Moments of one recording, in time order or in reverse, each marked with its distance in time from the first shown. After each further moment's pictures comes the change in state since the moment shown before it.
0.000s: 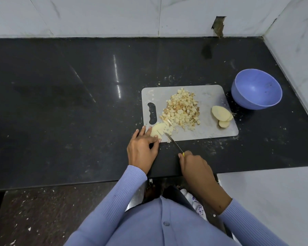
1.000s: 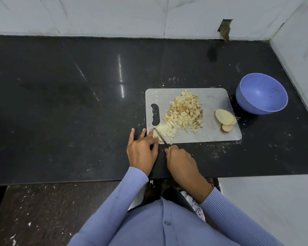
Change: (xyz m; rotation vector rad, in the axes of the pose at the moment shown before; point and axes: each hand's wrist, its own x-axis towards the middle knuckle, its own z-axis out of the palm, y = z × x) left_hand -0.001 0.002 -0.004 0.052 0.078 -0.002; right_hand 0.022 -0.039 0.002 0.010 -0.044 -0.090
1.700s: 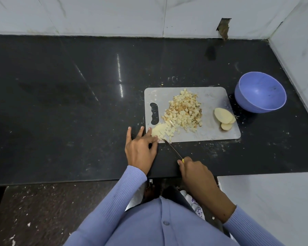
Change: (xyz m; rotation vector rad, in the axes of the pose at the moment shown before) left_hand 0.000 -0.001 -0.002 0.038 0.009 0.020; right_hand -0.034 0.039 -0.001 -0.022 -0.049 0.031
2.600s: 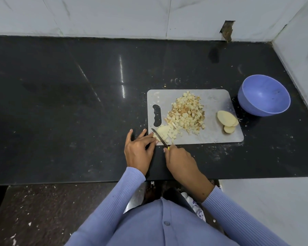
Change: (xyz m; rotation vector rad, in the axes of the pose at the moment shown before) left_hand 0.001 -0.013 0.000 -0.172 0.053 -0.039; right_hand 0.038 -0.045 -0.007 0.076 0.003 -0.043
